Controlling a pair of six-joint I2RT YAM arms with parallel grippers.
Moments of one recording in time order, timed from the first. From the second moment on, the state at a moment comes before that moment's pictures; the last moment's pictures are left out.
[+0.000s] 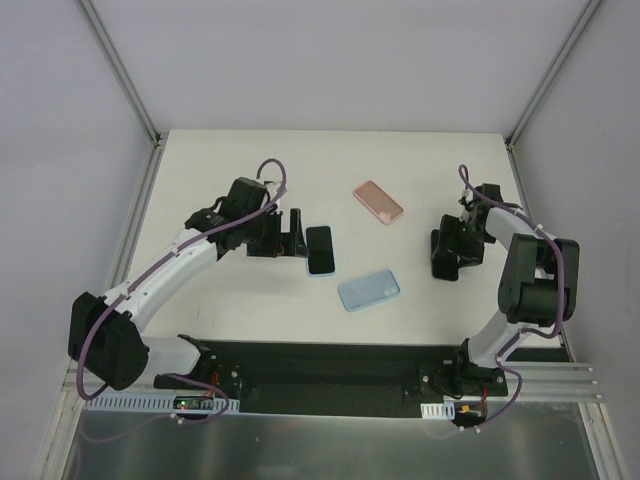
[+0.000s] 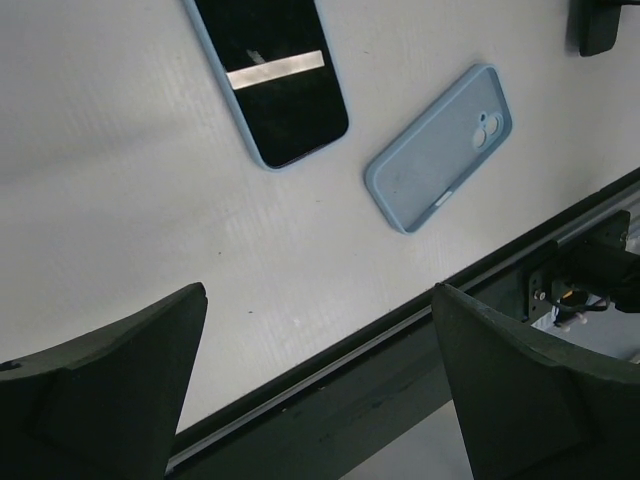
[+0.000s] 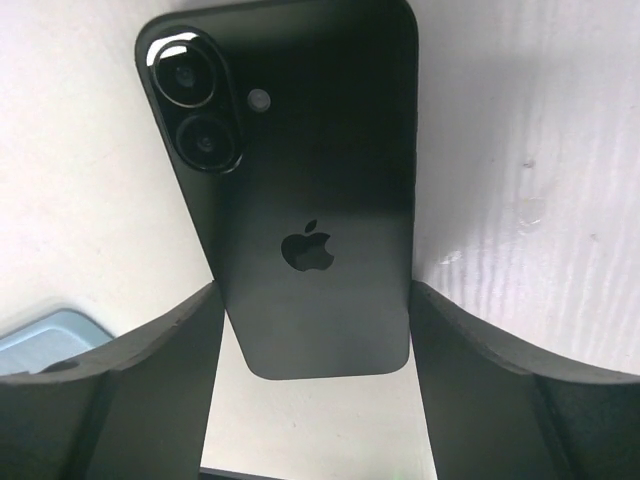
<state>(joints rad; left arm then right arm) -0.48 1.26 1.03 -0.66 0.32 -0.48 -0.10 1.71 1.06 -0.69 -0.16 0.11</state>
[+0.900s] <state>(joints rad) -0.69 1.98 1.59 -0.39 0.41 -0.70 -0.04 1.59 0.83 -0.40 -0.54 0.26</state>
